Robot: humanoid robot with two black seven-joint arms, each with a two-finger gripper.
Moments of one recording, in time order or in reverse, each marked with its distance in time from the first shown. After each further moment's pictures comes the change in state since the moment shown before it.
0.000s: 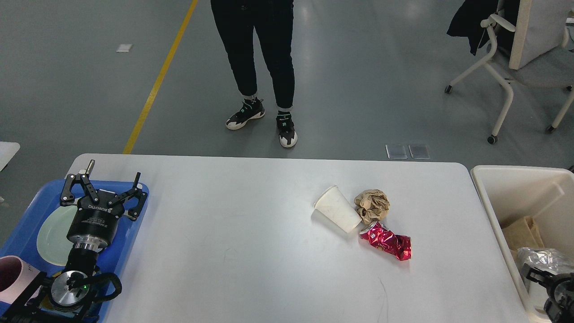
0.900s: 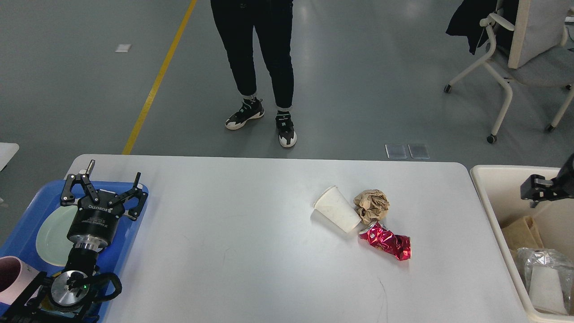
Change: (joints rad) left arm 0.000 0.000 0.000 -0.001 0.000 -0.001 0.000; right arm 1.298 -0.280 -0.215 1.049 -0.395 0.642 -0.295
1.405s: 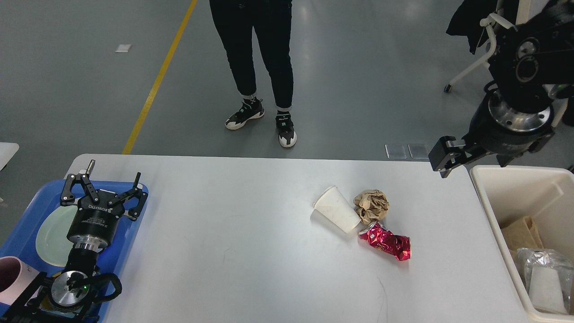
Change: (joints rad) left arm 0.000 0.000 0.001 0.000 0.000 0.000 0.000; right arm 0.643 0.363 0.014 0.506 0.231 0.076 -0.008
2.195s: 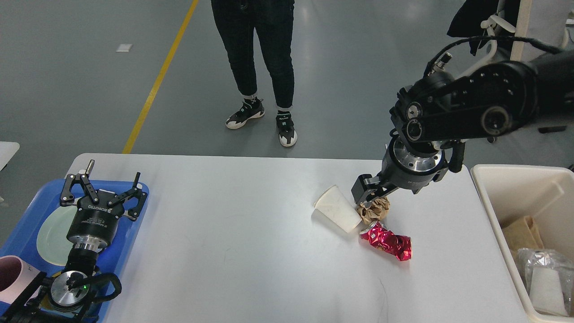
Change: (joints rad) left arm 0.000 0.000 -0.001 0.000 0.000 0.001 0.000; right arm -0.414 0.137 0.227 -0.218 0.006 -0.169 -0.003
